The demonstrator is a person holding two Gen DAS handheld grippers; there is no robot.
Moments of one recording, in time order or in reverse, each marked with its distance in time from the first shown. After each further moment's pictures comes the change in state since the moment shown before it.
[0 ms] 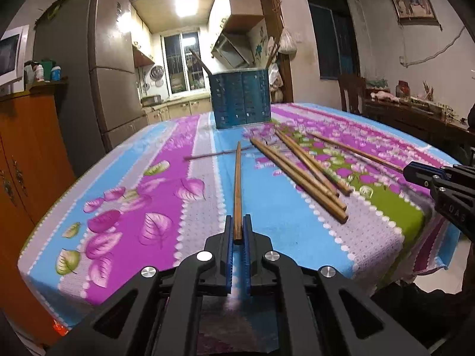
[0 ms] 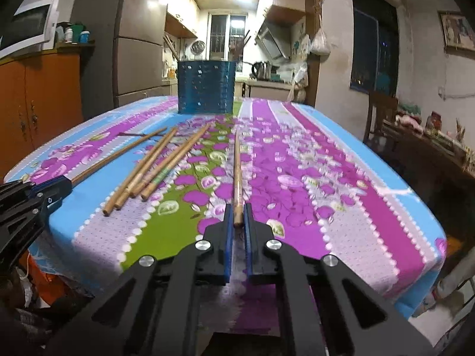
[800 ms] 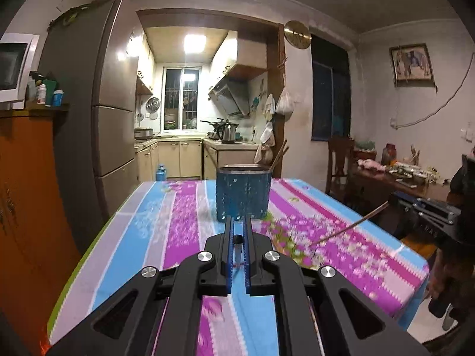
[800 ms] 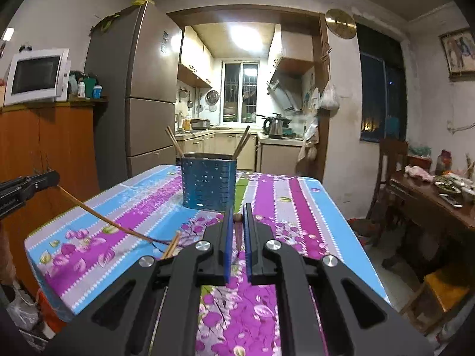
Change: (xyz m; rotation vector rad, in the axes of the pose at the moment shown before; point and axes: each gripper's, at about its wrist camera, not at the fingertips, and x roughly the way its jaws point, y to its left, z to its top) left arm -0.046 0.064 0.139 -0.127 -0.203 -0.123; right arm -0.026 -0.046 0.134 0.019 -0.211 0.115
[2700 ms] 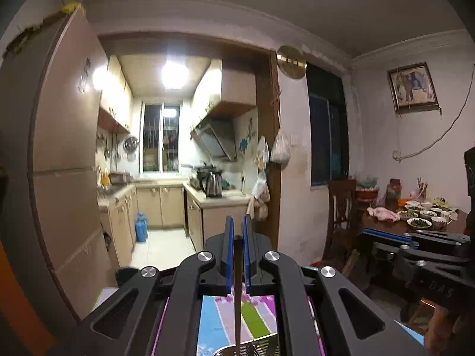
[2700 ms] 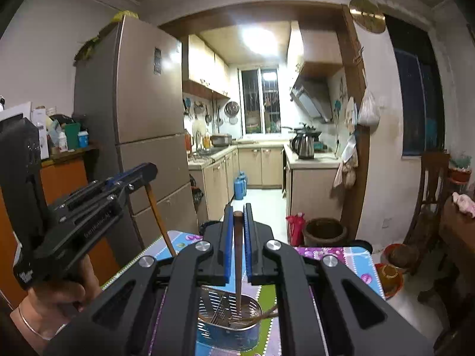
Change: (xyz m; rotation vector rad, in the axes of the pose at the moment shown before) left arm 0.300 0.014 0.230 0.038 -0.159 -0.079; right arm 0.245 -0.016 0.216 0.047 0.010 0.126
